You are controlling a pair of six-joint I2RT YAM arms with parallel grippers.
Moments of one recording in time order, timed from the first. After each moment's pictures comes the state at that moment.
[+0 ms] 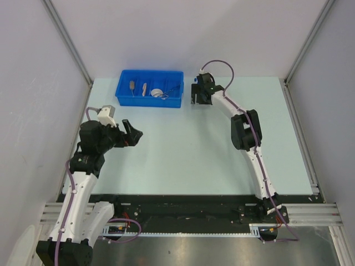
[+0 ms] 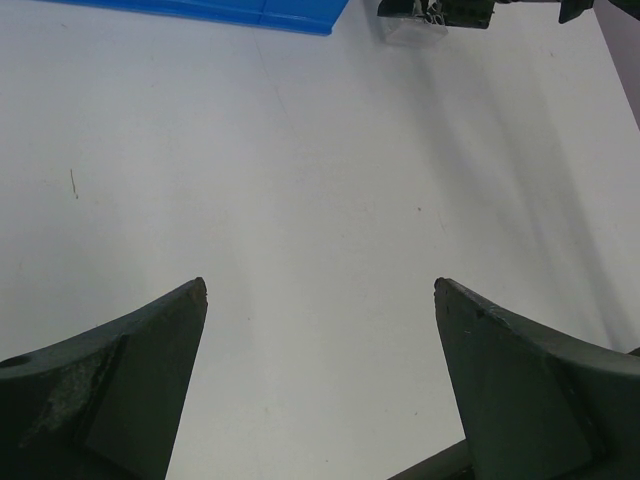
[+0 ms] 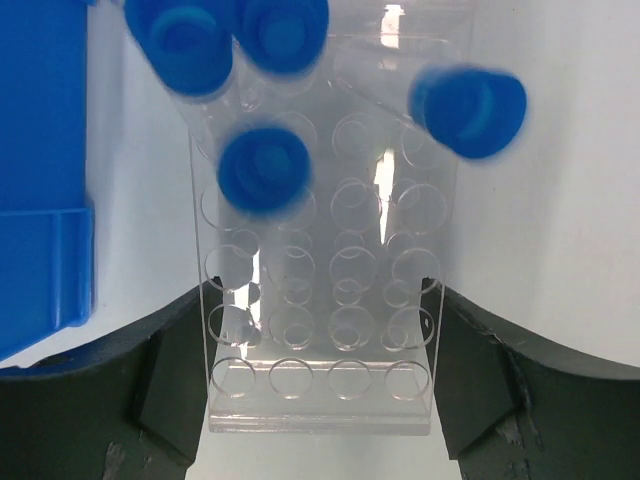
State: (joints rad) left arm -0.04 0.77 0.77 -0.43 0.37 -0.27; right arm 0.41 2.54 2.25 -0.51 0.14 0.34
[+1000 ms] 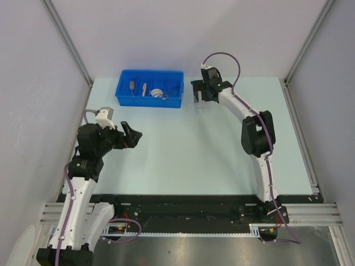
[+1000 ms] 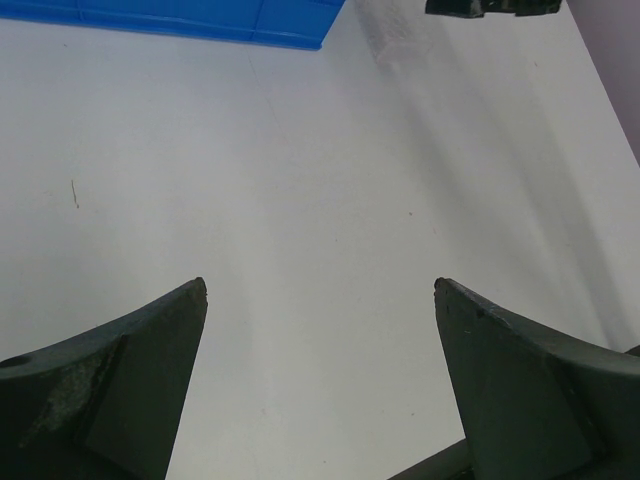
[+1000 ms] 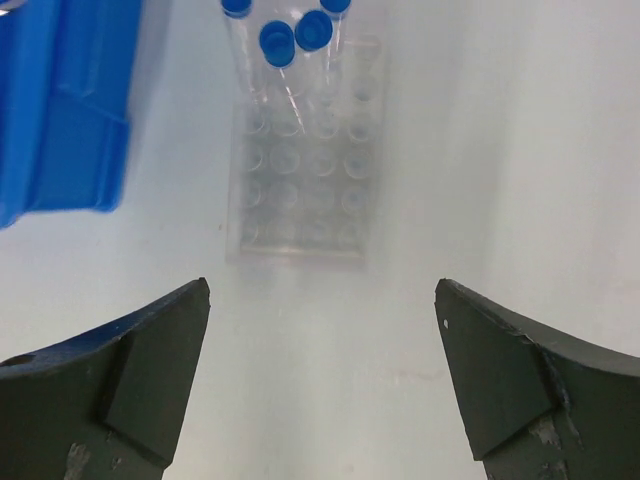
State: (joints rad) left arm -0.04 0.71 0.75 -0.44 0.37 -0.27; right arm 0.42 2.31 2.05 -0.53 0.18 0.20
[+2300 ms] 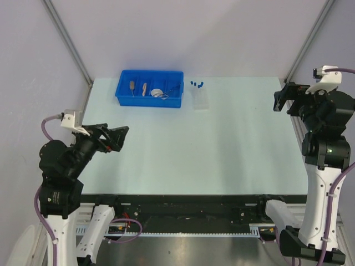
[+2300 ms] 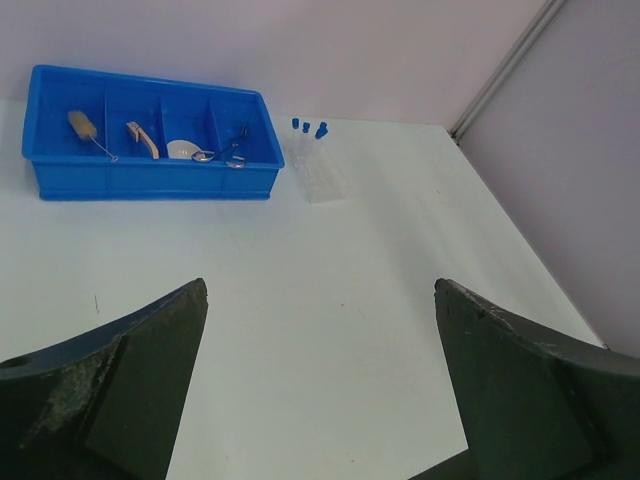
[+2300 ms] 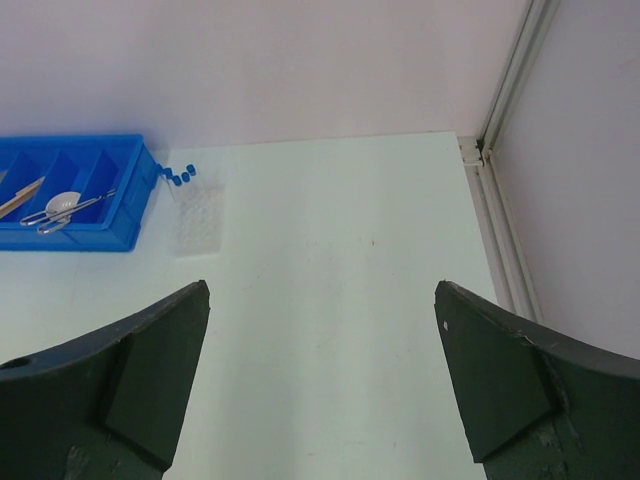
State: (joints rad) left arm -0.04 0.54 1.13 -0.64 0.35 -0.34; right arm -0.15 0.94 1.46 -0.66 -0.15 0.05
